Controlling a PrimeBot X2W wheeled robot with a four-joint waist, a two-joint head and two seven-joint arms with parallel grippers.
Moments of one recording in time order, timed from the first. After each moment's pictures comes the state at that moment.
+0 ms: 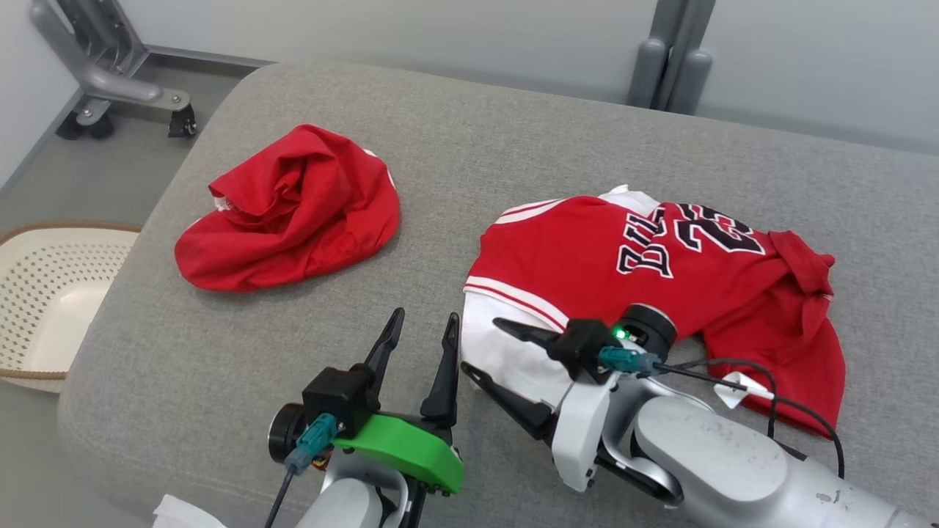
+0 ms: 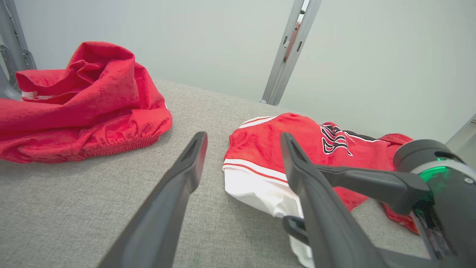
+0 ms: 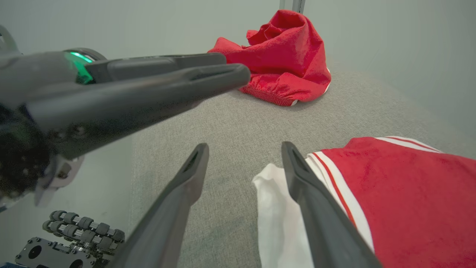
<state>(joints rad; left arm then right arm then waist) -0.22 0.05 -0.56 0.28 -0.50 0.10 -0.26 -0.62 -0.30 1.06 0.42 0.56 0.13 -0.16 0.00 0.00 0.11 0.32</state>
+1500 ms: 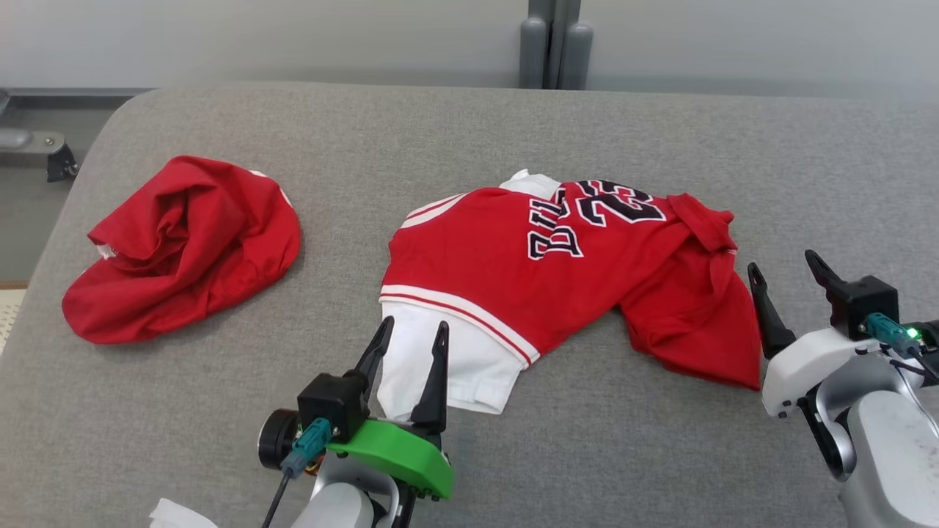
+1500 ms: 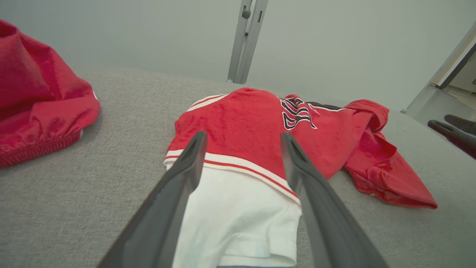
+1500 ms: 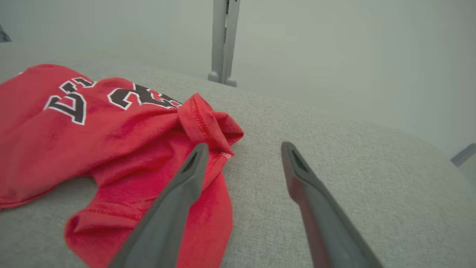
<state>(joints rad) -0.21 0.05 -0.52 0.31 -0.45 0.08 -0.26 -0.25 -0.23 0.00 0.36 0.05 0.13 -0.10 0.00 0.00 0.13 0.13</state>
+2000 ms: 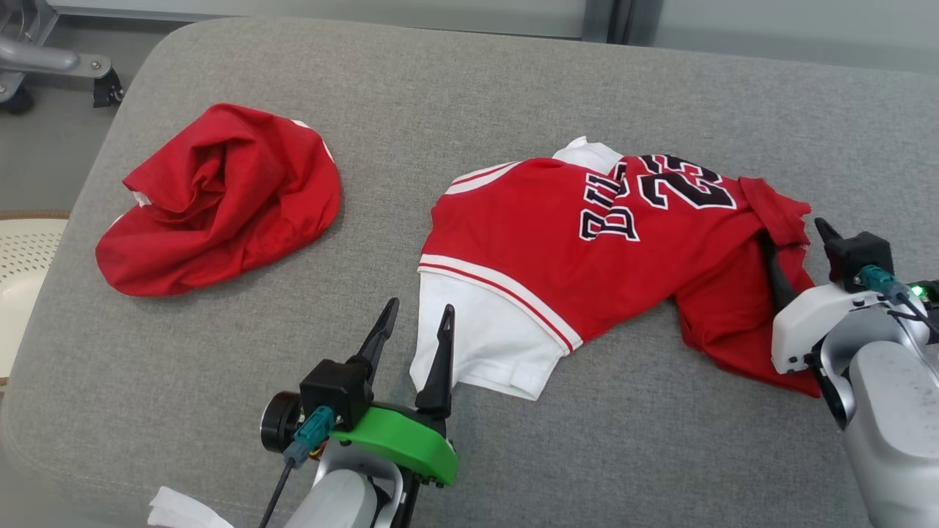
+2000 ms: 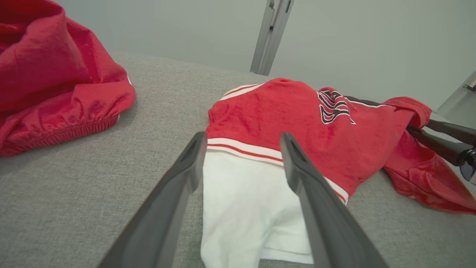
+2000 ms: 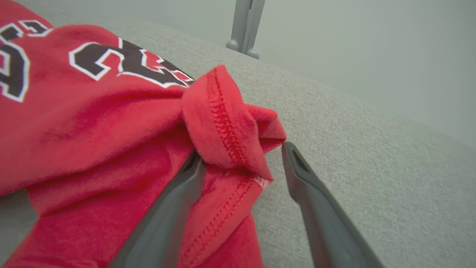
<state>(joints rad) -0.24 0.05 -0.53 0.29 -0.45 0.08 -0.26 -0.46 -0.26 0.02 0.65 -0.03 0.13 -0.15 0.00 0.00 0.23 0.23</state>
